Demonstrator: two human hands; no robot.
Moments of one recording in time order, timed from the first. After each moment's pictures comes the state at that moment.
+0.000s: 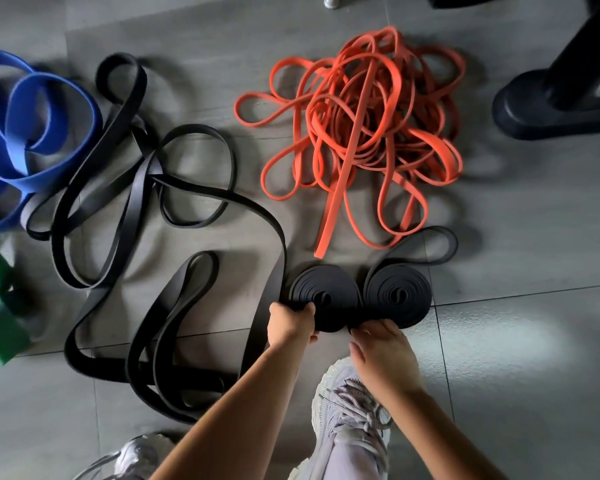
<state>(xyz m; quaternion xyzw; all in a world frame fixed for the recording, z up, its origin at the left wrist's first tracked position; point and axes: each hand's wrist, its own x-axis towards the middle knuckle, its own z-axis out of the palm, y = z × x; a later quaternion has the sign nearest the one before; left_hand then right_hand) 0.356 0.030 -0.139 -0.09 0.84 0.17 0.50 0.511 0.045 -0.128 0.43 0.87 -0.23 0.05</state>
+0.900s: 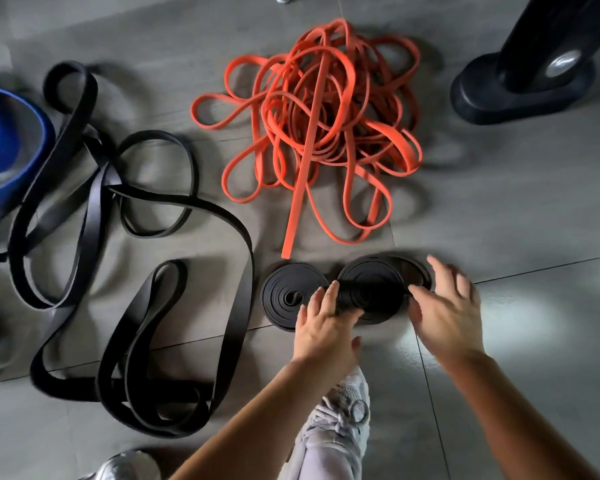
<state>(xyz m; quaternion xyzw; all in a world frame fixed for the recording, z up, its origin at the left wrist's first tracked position) 0.421 0.042 -0.108 0.56 0.71 -0.05 0.42 0.593 0.123 -0.122 0.55 0.82 -0.13 0.07</state>
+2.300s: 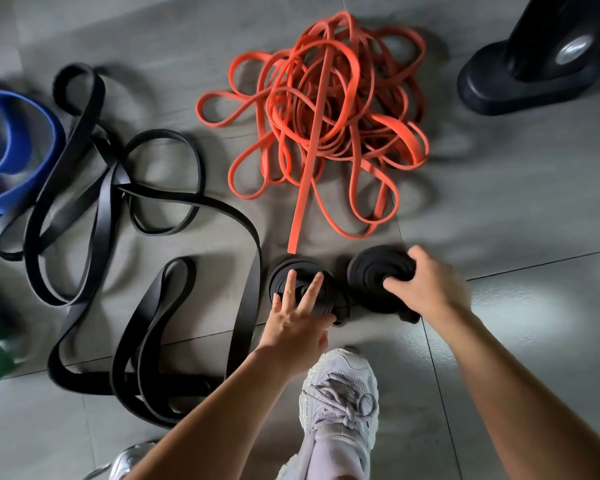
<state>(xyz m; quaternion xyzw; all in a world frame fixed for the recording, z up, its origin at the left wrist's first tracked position) 0.369 0.023 -0.115 0.64 0.64 -0.16 0.39 0.550 0.155 -0.124 0.68 0.65 -0.28 0.18</state>
